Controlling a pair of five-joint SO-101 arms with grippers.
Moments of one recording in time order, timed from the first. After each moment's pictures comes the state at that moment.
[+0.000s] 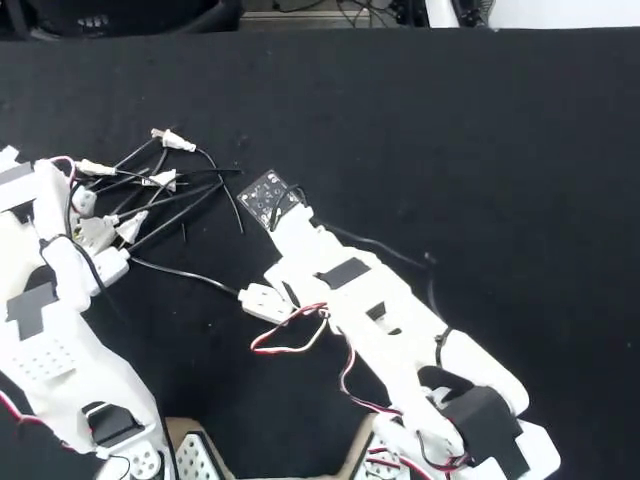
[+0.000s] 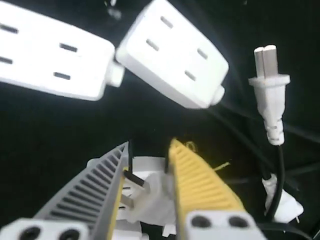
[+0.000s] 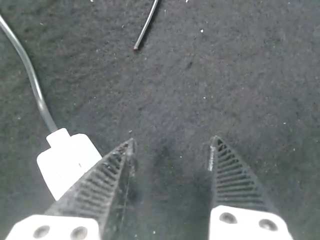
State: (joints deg) left arm -31.4 18.7 4.3 56.3 35.2; right arm -31.4 -16.4 56.0 27.8 12.3
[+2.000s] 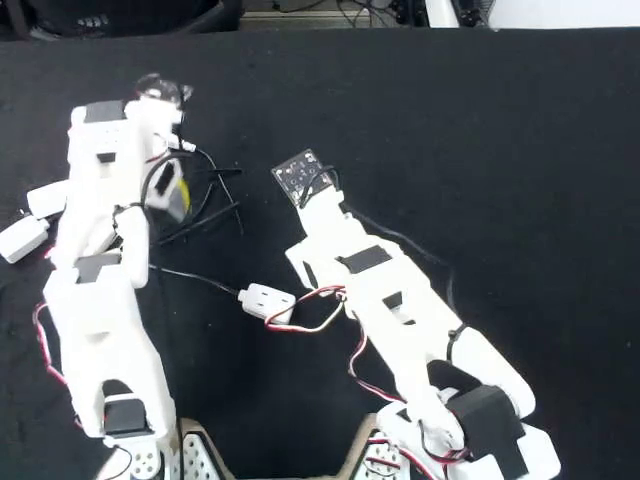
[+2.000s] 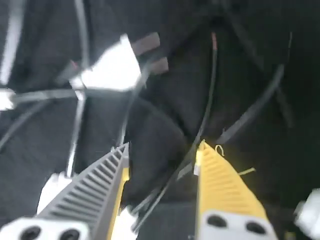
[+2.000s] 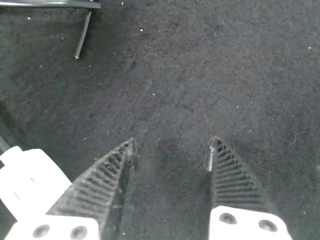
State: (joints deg) left arm -11.5 34.6 -30.5 84.6 -23.5; right arm -24.2 -16.4 54.8 27.8 9.9
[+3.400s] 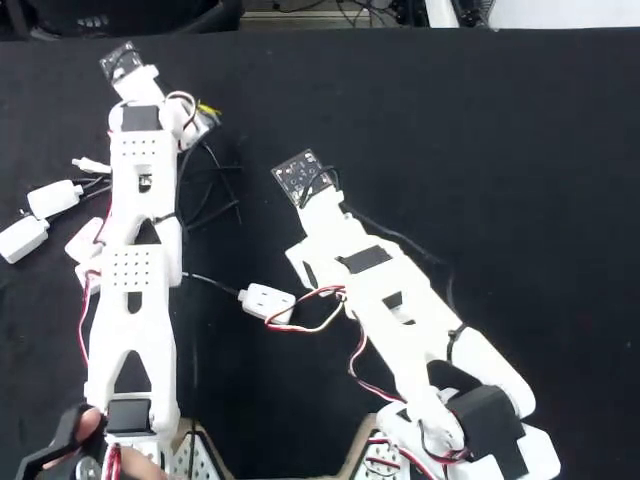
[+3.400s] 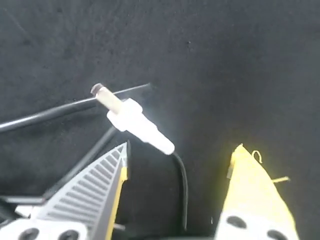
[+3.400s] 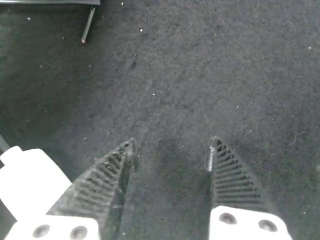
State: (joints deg) left arm -8.3 76.6 -88.9 77.9 27.3; right arm -24.2 -16.4 54.8 27.8 9.9
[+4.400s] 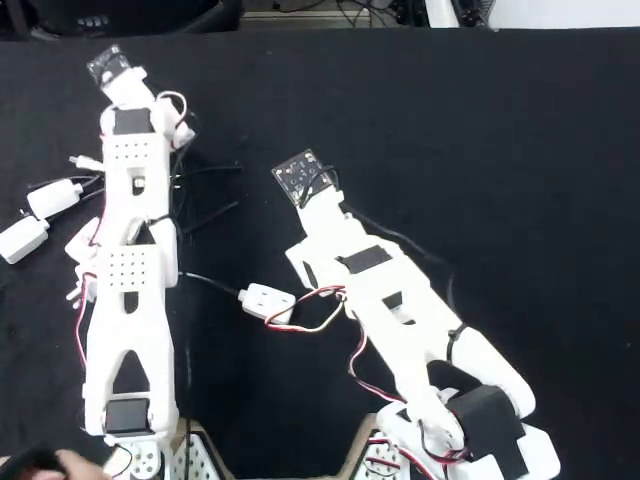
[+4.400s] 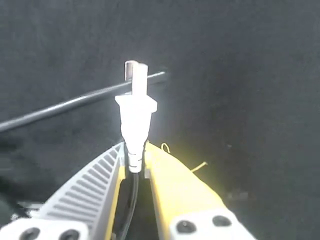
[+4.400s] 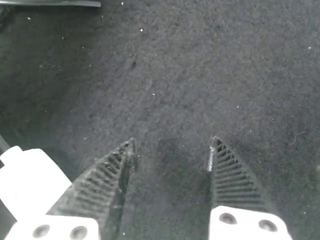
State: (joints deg) left arm -10.0 74.2 -92.0 80.0 27.8; right arm -24.2 -16.4 54.8 27.8 9.9
